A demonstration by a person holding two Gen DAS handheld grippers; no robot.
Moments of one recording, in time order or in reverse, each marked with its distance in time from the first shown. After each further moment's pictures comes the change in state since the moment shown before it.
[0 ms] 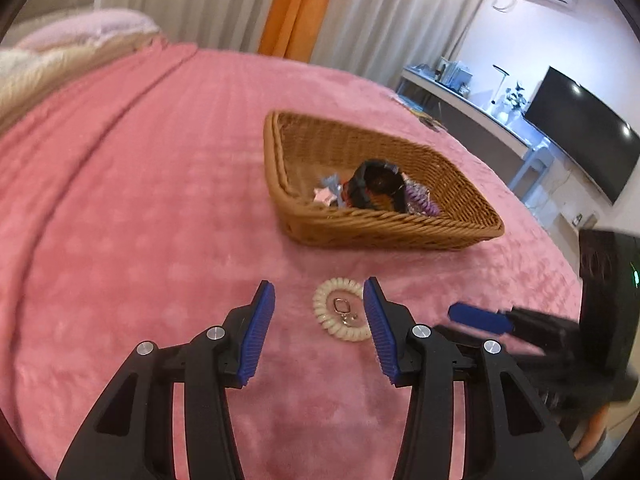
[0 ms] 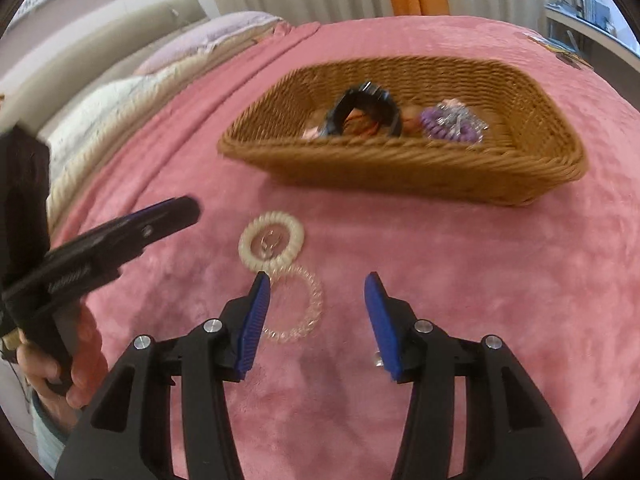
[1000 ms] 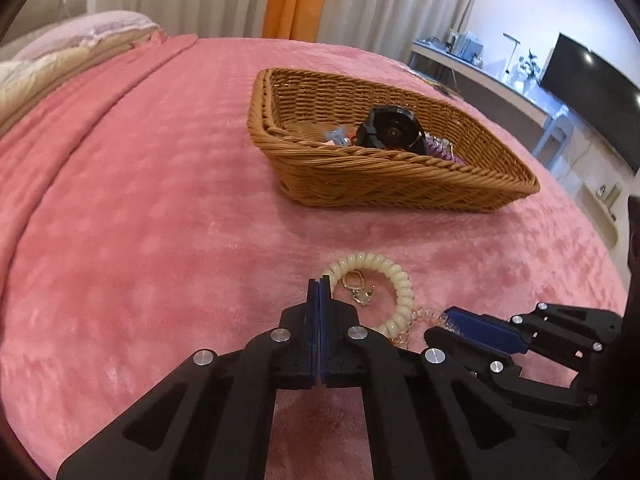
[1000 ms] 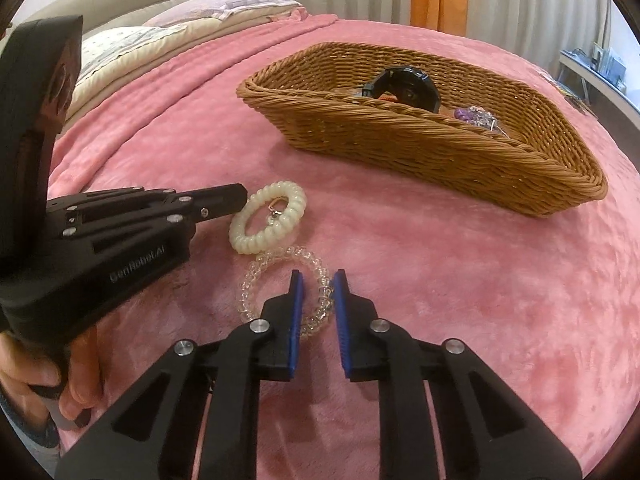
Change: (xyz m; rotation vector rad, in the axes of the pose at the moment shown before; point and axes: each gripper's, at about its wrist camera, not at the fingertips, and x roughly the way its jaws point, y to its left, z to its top) left arm 0.031 -0.012 -0.025 0.063 0.049 0.106; right arm 0.025 0.027 -0.018 -0.164 0.008 -0.111
